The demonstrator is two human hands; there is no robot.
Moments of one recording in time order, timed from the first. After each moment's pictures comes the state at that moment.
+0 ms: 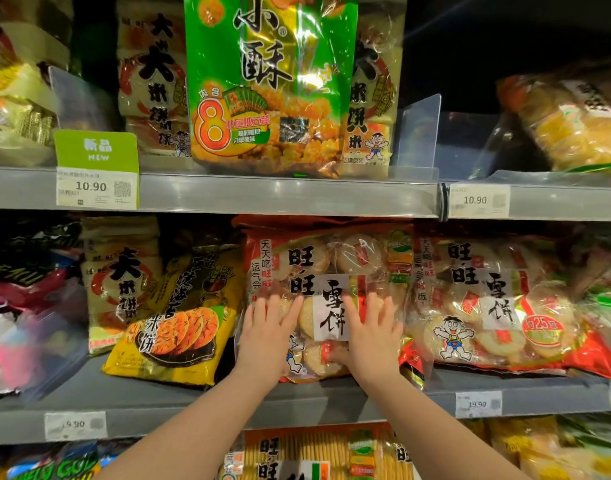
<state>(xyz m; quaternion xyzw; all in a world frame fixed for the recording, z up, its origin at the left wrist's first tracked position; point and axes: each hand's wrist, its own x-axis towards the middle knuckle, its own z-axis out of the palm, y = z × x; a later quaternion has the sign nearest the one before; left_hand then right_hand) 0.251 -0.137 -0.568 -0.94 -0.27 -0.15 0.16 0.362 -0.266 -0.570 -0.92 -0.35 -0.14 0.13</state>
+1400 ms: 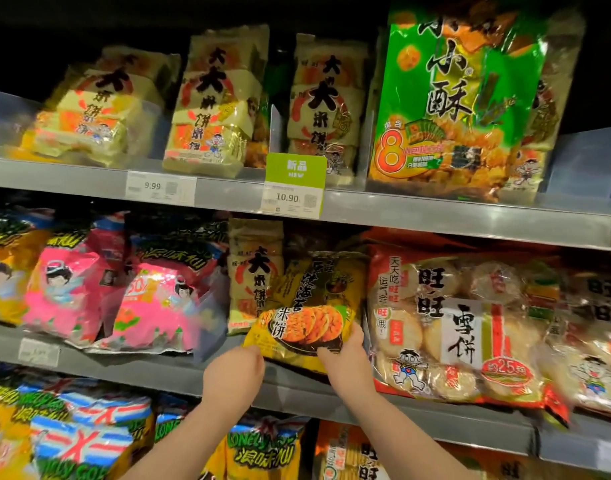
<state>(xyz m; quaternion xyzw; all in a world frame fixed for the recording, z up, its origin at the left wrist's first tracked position) 0.051 -0.020 -0.600 -0.87 -0.44 -0.21 0.01 0.190 -0.133 -0.569 -0.79 -0.33 0.14 0.50</state>
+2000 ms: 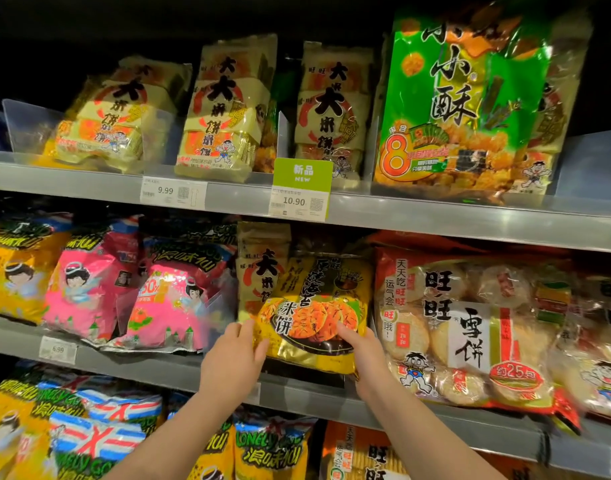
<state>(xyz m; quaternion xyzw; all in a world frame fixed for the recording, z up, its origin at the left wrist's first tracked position) 0.035 -0.024 -0.577 -0.85 -0.43 -0.31 -0.05 0.211 -0.126 -0.565 -0.55 -0.23 0.35 0.72</state>
